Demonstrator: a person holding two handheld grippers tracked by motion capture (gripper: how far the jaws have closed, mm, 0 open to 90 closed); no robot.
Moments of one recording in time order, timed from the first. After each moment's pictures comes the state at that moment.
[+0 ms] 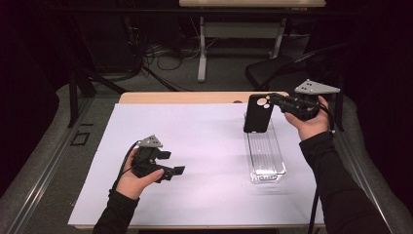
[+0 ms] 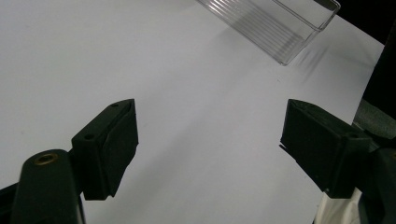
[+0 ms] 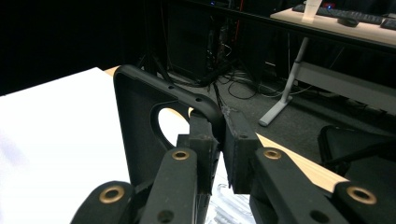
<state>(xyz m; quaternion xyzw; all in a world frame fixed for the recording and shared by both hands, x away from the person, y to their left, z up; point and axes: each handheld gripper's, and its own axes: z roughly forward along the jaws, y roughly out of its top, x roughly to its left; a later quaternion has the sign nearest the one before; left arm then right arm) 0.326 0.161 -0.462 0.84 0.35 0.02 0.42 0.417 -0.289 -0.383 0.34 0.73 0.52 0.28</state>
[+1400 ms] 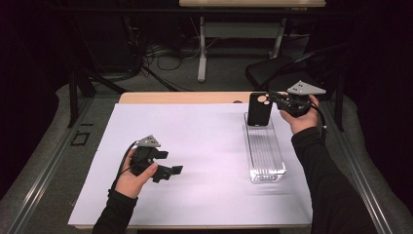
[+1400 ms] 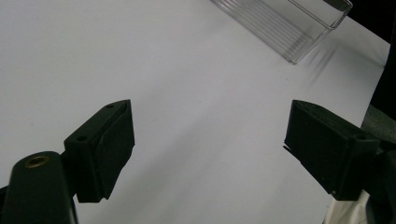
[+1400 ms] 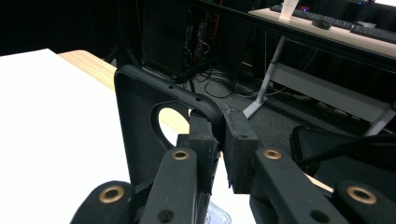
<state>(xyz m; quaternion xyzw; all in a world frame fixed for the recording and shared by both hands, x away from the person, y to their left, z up) 0.331 0.167 -0.469 0.84 0.36 0.02 0.41 0.465 -0.298 -0.429 0.34 0.73 0.49 0.33</state>
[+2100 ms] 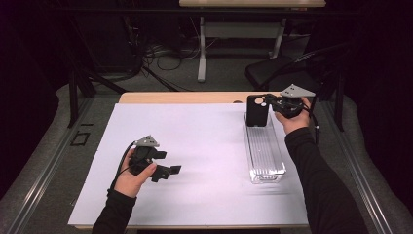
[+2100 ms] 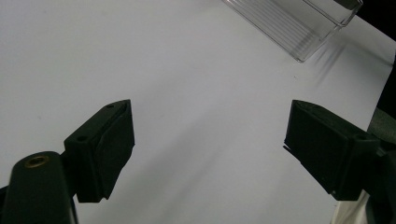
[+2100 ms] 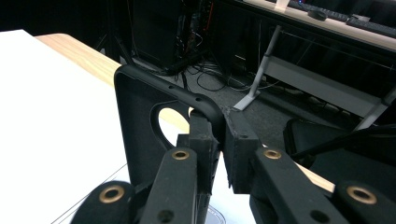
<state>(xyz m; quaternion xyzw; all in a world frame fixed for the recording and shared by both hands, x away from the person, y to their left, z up) 0.333 0.171 -0.473 0.83 0.37 0.02 0.41 0.485 -0.292 -0.456 0.35 0.73 0.47 0.34</state>
